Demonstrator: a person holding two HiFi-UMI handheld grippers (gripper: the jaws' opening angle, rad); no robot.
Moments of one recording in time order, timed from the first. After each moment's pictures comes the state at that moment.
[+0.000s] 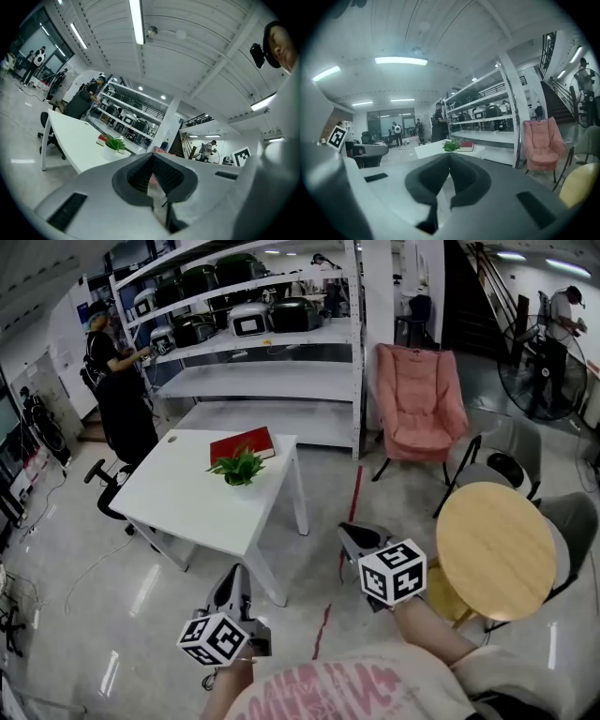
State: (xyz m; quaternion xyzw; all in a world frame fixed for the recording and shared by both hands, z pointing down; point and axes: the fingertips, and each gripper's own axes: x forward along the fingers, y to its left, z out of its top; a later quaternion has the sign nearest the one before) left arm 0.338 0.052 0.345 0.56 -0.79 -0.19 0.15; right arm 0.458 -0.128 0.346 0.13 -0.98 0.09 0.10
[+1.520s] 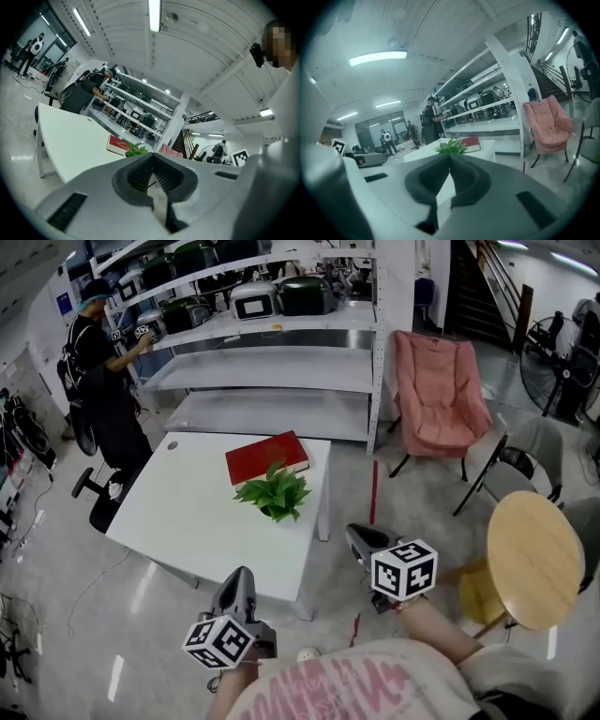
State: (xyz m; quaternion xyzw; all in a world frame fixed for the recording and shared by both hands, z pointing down) left arm 0.108 0.001 0.382 0.57 -0.78 -0.18 0.20; right arm 0.245 -0.183 0.390 0.17 -0.96 0.18 0.12
